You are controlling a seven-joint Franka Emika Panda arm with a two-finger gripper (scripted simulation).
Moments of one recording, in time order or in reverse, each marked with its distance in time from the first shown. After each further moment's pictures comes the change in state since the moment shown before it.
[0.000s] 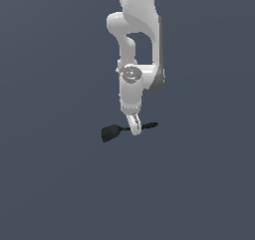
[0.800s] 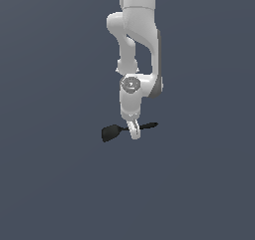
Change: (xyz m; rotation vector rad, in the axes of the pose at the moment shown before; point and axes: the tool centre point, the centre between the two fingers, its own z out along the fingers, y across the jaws) arm 0.000 0.001 0.044 -0.001 0.000 0.005
